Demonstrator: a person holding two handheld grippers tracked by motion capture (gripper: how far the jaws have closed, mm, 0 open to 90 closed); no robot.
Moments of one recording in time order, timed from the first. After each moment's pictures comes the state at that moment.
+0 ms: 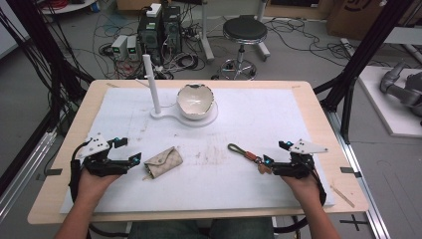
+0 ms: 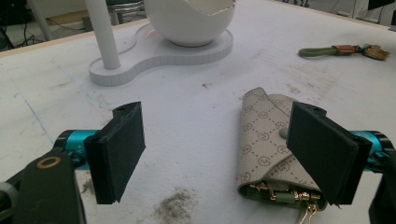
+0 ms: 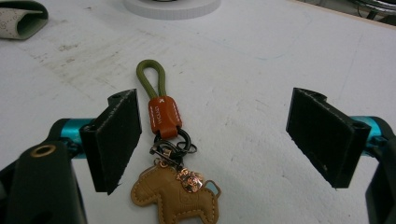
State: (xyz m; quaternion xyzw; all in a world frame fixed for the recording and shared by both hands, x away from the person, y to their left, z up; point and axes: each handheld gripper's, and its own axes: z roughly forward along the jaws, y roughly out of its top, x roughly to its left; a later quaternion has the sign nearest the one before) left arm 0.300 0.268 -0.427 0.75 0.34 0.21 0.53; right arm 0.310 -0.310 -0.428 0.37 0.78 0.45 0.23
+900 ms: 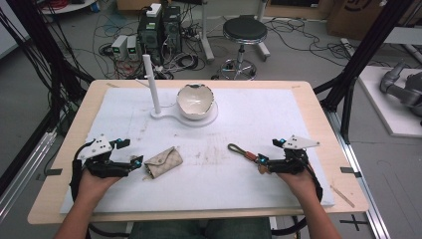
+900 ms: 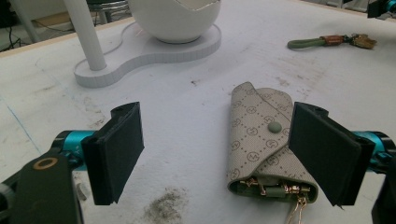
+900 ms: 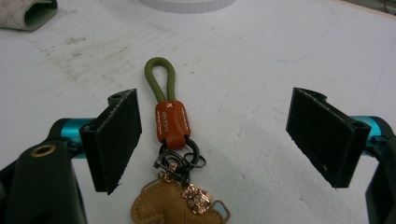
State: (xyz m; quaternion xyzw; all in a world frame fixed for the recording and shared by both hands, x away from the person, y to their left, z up) left arm 0.299 0.265 -0.428 0.76 0.32 0.20 0.53; right arm 0.328 -0.297 -0.430 0.34 0.81 0.43 0.20
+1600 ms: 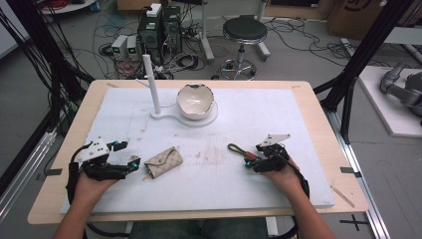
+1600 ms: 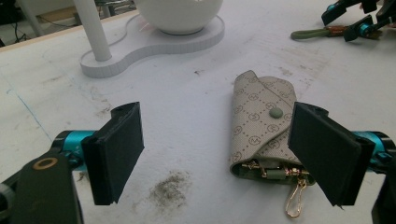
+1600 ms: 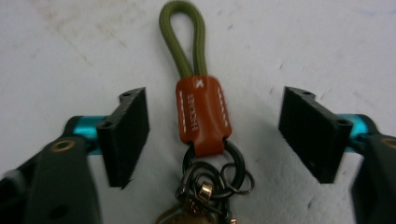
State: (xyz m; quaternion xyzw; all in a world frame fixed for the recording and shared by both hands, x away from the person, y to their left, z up) left arm 0.293 0.269 -0.429 0.77 0.32 0.20 0.52; right arm 0.353 -0.258 -0.452 0.33 0.87 0.34 0.14
